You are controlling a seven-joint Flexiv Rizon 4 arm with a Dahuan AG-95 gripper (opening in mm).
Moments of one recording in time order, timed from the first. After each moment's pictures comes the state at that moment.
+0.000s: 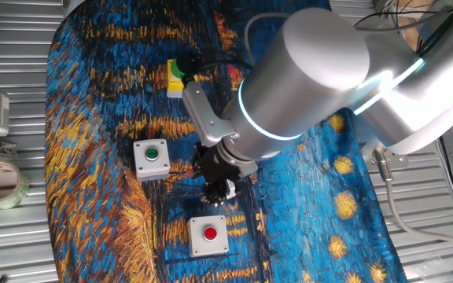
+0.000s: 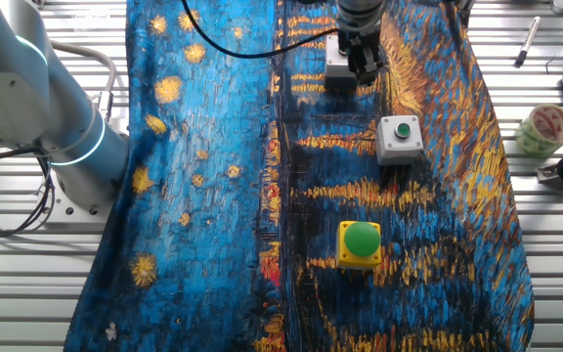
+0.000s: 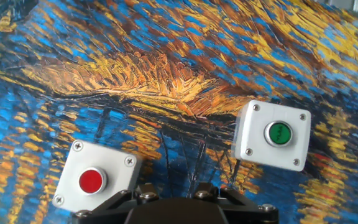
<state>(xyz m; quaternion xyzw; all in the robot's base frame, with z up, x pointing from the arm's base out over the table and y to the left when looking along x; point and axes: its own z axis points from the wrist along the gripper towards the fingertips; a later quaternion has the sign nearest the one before) 0.492 0.144 0.128 -0.13 0.99 0.03 0.08</state>
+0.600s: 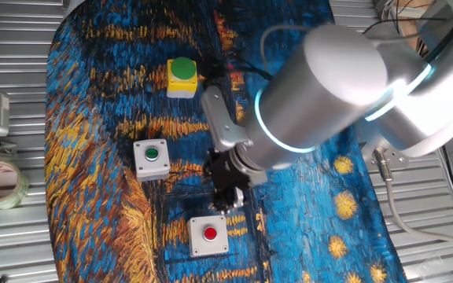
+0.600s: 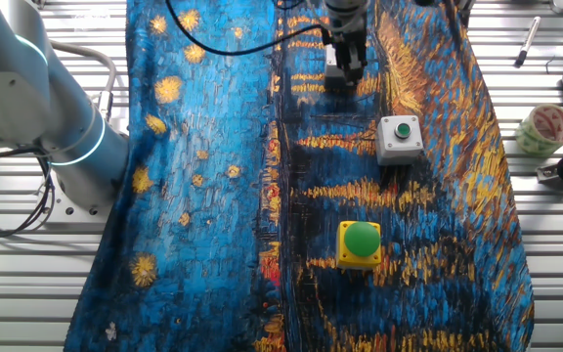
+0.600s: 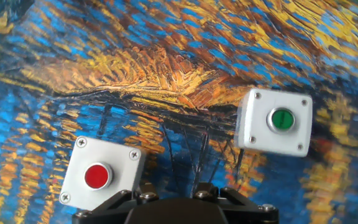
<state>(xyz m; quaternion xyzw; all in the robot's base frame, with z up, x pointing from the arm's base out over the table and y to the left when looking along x) 0.478 0.161 0.119 -0.07 0.99 0.02 0.09</state>
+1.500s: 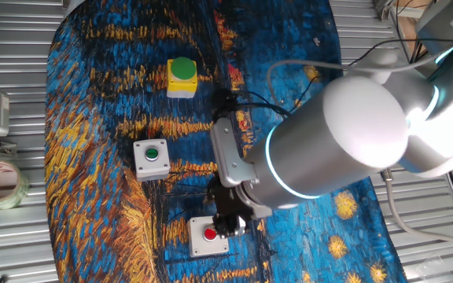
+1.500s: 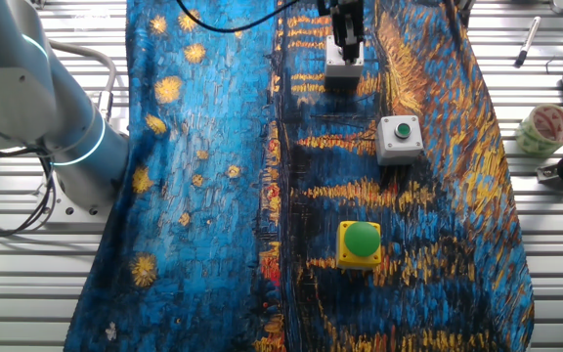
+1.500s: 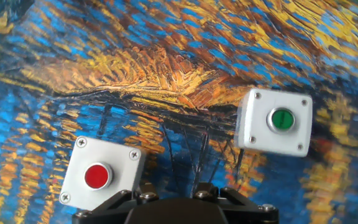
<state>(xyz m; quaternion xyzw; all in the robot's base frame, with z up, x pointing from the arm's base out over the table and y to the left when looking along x) 0.481 0.201 0.123 -0.04 1.00 0.00 0.08</state>
